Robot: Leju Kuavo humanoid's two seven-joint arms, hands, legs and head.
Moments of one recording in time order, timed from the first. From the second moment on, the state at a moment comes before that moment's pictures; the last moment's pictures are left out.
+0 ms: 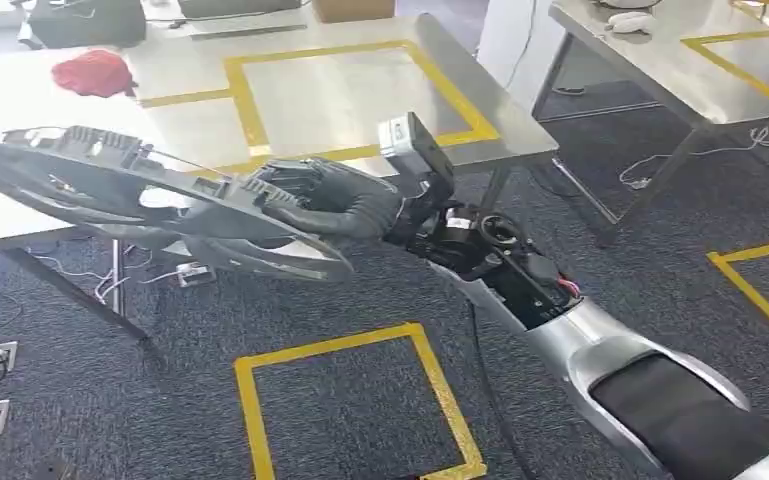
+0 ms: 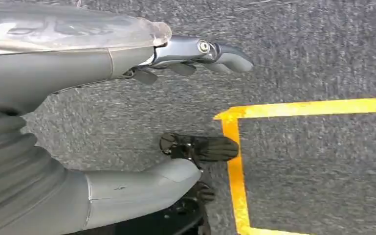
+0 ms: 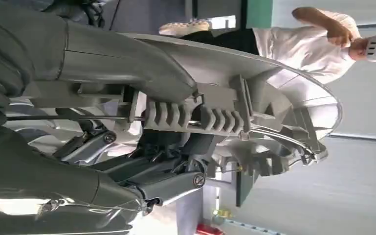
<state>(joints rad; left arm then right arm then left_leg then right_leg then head) -0.28 0.08 1.51 -0.16 -1.29 -0.26 -0.20 -0.77 0.01 0.55 -1.17 -0.48 0.64 -0.09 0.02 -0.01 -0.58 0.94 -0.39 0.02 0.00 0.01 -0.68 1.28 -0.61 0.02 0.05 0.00</state>
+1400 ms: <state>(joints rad) -0.30 0.07 1.52 -0.16 -1.32 -0.27 -0.20 -0.82 -0.01 0.47 -1.20 -0.43 0.54 -0.09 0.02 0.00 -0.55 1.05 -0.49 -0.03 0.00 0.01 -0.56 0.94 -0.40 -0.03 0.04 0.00</state>
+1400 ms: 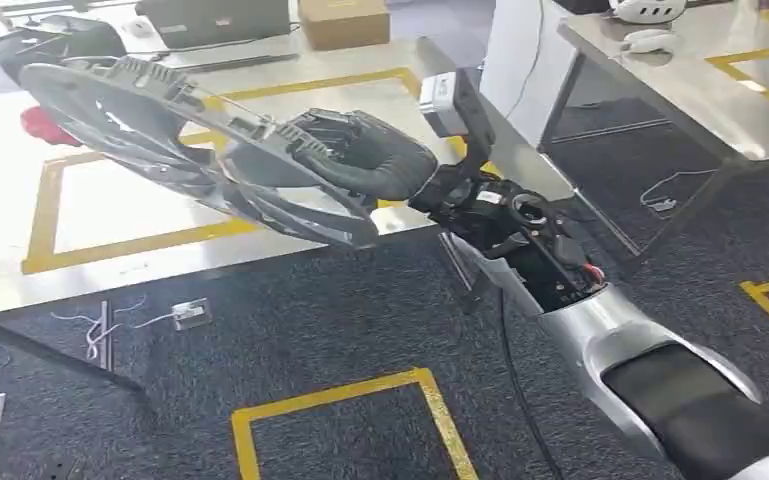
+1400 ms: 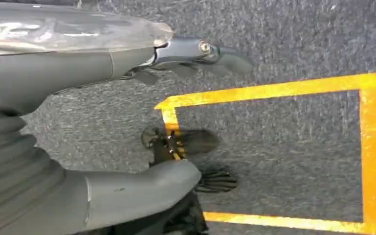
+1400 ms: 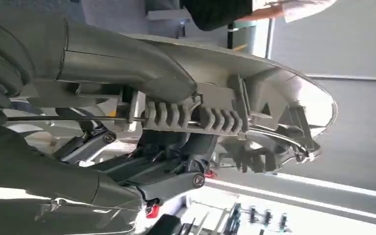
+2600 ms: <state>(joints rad) -0.29 0.07 1.52 -0.16 -1.32 -0.27 -0.21 -0.82 -0.02 0.46 -1.24 -0.39 0.50 -0.09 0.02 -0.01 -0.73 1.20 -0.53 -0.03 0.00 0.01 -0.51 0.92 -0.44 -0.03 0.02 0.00</state>
